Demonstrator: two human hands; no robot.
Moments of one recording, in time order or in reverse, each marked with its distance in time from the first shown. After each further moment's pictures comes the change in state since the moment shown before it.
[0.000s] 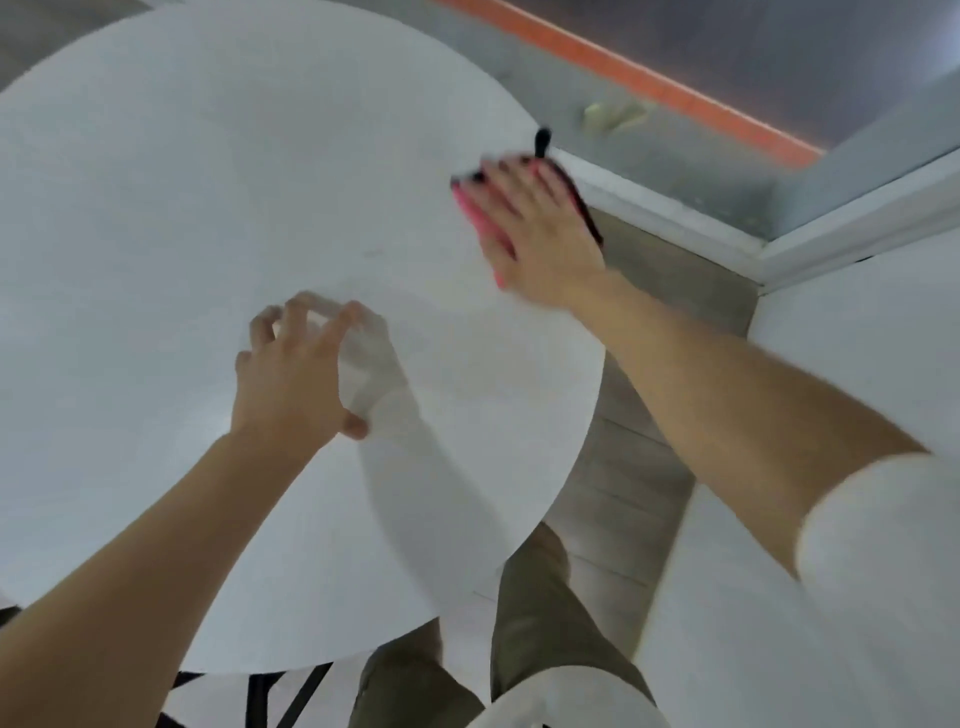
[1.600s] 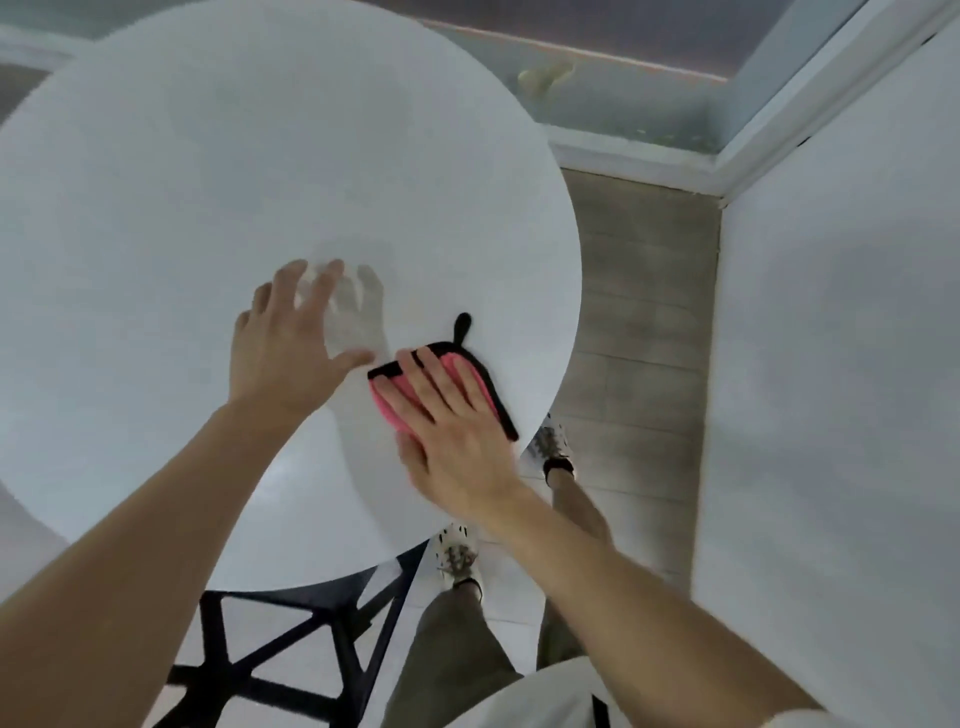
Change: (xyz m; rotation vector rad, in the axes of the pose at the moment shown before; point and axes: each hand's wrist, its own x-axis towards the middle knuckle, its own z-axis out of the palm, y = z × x) left_hand -0.040 -0.050 0.018 -0.025 0.221 0.286; right_hand -0.202 -0.288 -0.027 0.294 -0.065 0.238
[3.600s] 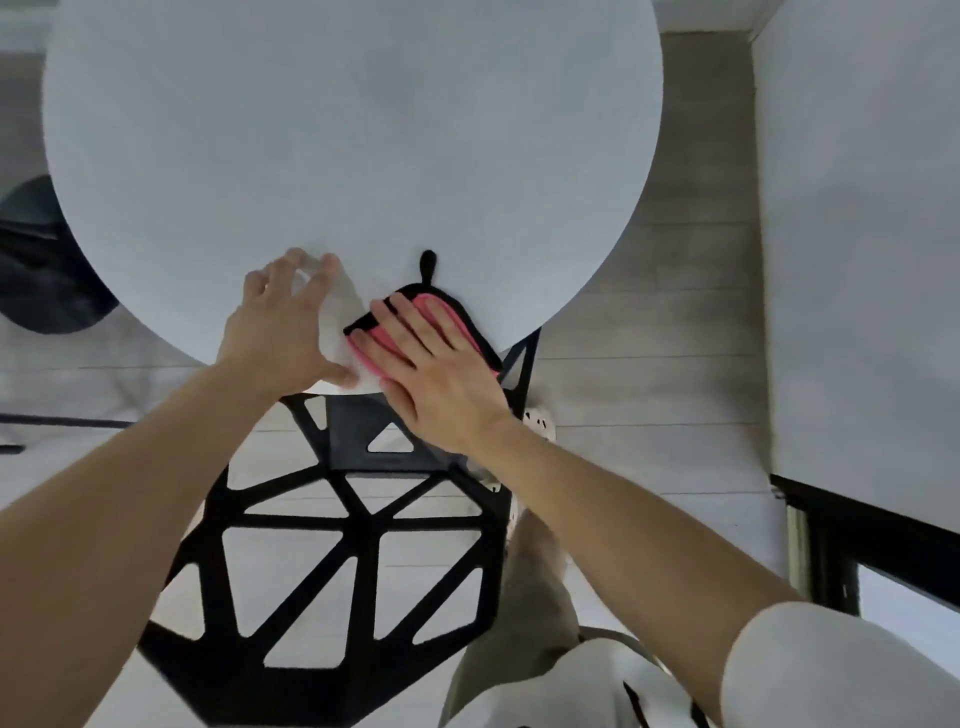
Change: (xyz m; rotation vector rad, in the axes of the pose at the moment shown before) left_hand -0.146 -0.147 -0.014 0.274 -0.342 0.080; right_hand -0.043 -0.193 0.100 -0.063 0.053 0.044
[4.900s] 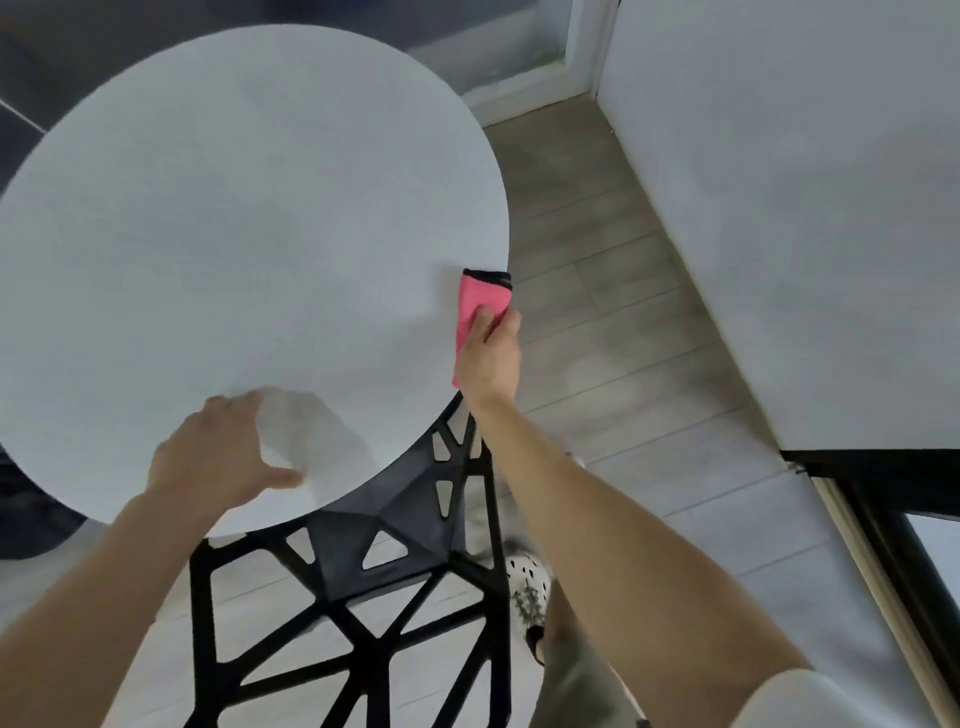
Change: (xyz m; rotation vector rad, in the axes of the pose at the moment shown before) left_hand 0.027 0.013 -0.015 0.222 -0.020 0.035; right_hand 0.012 0.110 -0.030 1.138 0.662 1.394
